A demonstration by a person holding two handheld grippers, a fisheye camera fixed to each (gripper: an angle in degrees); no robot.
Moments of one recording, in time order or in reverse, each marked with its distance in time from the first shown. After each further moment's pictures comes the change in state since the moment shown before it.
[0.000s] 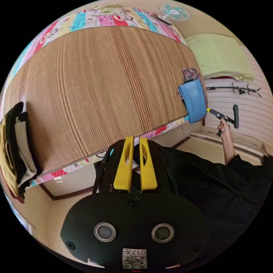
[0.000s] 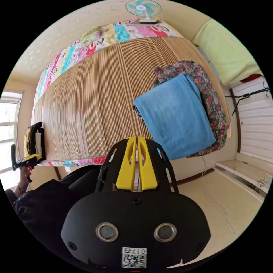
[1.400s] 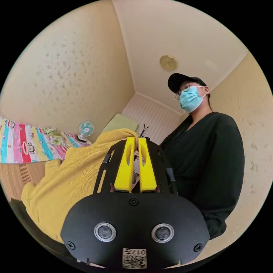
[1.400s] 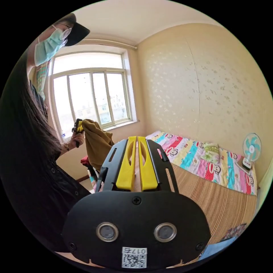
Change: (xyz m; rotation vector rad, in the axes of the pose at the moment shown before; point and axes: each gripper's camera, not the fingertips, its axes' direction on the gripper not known) left arm 0.018 0.388 -0.295 0.981 0.968 0.986; right arm -0.380 0.144 -0.150 0.917 -0.696 -0.892
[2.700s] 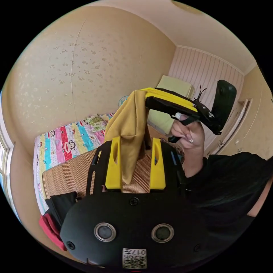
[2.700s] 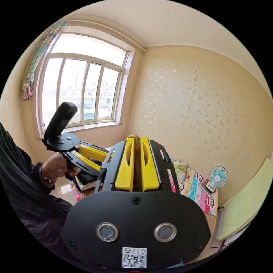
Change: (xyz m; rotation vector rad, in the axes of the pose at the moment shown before) left arm 0.100 0.068 0.618 -0.499 -0.770 -0.128; right arm -0.086 -0.148 -0.055 -0.071 0.300 -0.134
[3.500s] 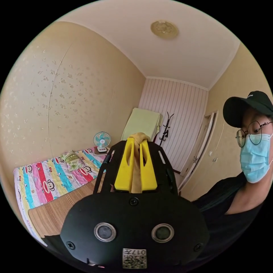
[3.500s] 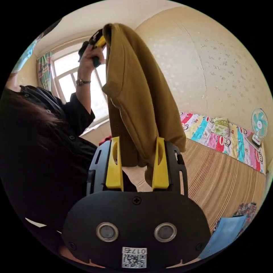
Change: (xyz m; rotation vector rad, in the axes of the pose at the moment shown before) left arm -0.047 -0.085 -0.097 0.363 0.250 0.121; right arm 0.022 0.232 -0.007 -0.255 -0.346 0.247
